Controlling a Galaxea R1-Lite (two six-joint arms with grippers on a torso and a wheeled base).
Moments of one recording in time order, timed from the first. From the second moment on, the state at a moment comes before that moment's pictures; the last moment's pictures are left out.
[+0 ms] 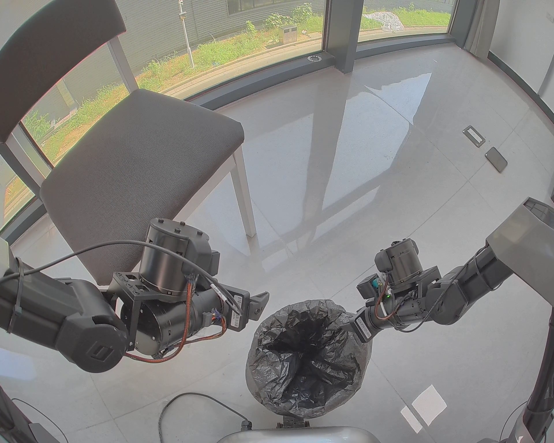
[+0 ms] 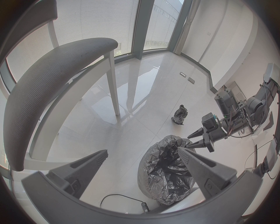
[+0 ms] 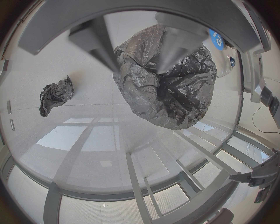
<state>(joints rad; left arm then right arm) -0.68 1.74 -0.82 -0.36 0.25 -0.15 0.47 2.14 -1.00 -0.27 0.08 -0.18</state>
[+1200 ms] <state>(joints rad) -0.68 1.74 -0.82 -0.36 0.26 -0.16 0.42 2.13 -1.00 -0.27 0.08 -0.19</state>
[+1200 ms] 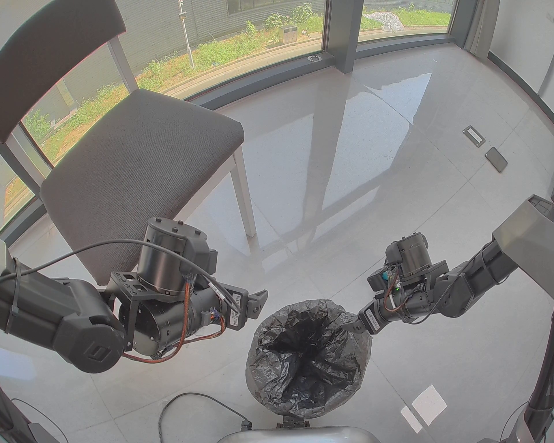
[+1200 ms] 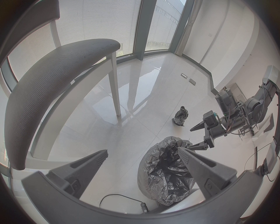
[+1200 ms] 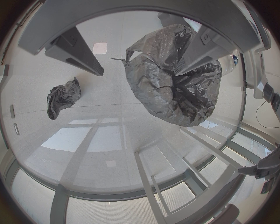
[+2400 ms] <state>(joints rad) -0.68 1.73 -0.82 -0.37 0.26 -0.16 0.42 2.14 -0.99 -0.27 0.08 -0.19</state>
